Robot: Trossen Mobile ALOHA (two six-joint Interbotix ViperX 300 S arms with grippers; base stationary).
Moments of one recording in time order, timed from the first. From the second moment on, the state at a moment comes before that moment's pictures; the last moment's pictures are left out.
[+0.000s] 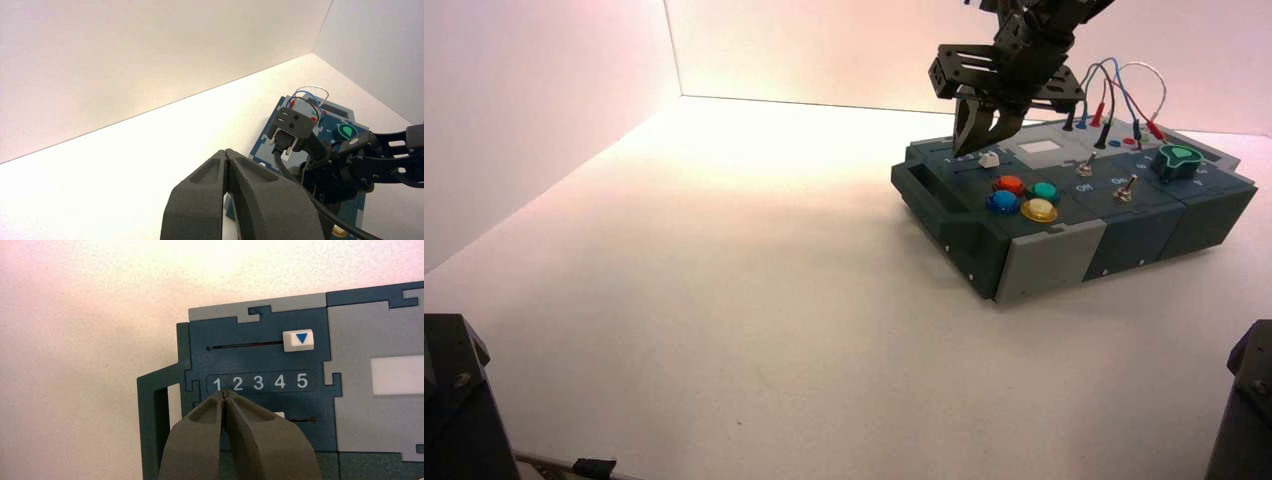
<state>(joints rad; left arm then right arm) -0.70 -0.25 0.59 -0.19 0.13 0.16 0.40 0.05 0.78 0.32 0.29 -0.09</state>
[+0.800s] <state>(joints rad) -0.69 -0.25 0.59 -0.19 0.13 0.16 0.40 -0.02 0.78 0.31 0.25 -0.09</state>
